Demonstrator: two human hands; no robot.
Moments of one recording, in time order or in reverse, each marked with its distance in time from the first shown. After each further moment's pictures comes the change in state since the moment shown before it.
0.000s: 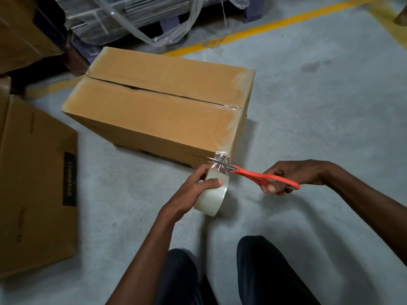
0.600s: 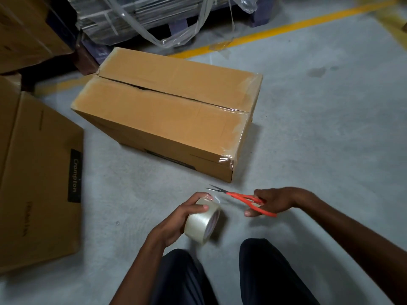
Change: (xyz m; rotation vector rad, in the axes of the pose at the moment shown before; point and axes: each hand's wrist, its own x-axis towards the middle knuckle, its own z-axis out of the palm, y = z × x) left_hand -0.032 -0.057 -0.016 -0.238 -0.088 -0.192; right_hand 0.061 0.036 0.047 -0.458 -0.013 0.328
